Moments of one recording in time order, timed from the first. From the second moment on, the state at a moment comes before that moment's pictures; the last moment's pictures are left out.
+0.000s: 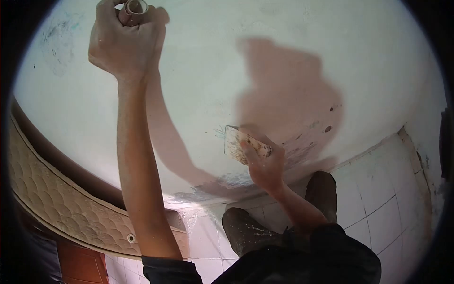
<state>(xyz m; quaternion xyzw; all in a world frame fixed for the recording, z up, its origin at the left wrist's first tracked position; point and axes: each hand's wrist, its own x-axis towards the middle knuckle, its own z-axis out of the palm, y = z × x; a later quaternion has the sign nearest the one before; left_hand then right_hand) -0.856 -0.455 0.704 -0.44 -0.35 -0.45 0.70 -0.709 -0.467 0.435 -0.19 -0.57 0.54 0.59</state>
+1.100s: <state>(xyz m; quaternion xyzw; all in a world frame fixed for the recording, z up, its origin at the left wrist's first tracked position) -0.857 -0.459 0.705 -0.44 -0.37 -0.43 0.70 -0.731 -0.468 0.460 -0.15 -0.57 0.52 0.62</state>
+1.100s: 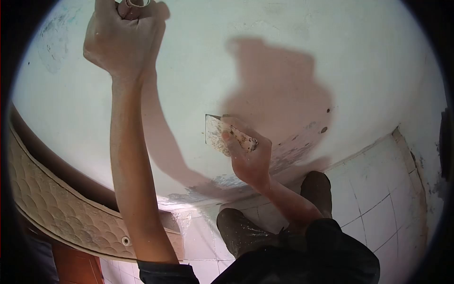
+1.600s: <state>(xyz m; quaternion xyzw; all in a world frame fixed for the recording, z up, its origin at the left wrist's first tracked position) -0.854 -0.461 0.707 -0.44 -0.34 -0.41 0.72 -0.714 -0.463 0.446 -0.12 -0.52 0.64 0.55</state>
